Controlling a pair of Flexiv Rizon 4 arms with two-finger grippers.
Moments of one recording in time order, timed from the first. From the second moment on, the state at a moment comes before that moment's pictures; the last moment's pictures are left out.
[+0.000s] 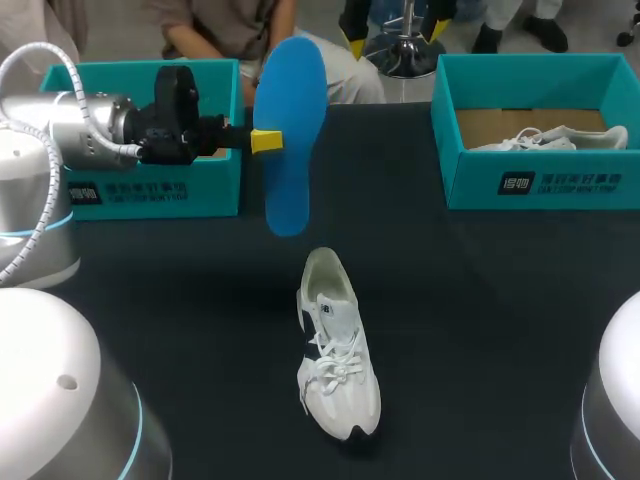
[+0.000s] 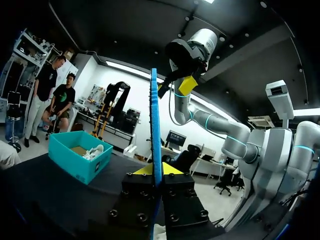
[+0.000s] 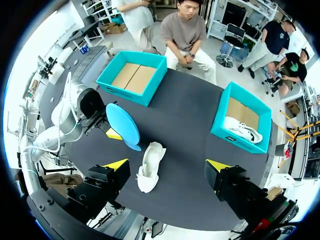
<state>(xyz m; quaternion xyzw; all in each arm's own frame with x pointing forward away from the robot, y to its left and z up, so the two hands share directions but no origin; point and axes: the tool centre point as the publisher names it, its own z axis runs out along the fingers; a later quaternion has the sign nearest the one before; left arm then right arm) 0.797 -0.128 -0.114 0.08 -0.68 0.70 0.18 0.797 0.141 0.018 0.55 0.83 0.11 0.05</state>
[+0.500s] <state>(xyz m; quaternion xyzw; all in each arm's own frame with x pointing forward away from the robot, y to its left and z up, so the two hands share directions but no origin) 0.793 -0.131 -0.098 0.01 -0.67 0.73 0.14 0.797 0.140 0.018 0.55 0.83 0.11 0.05</state>
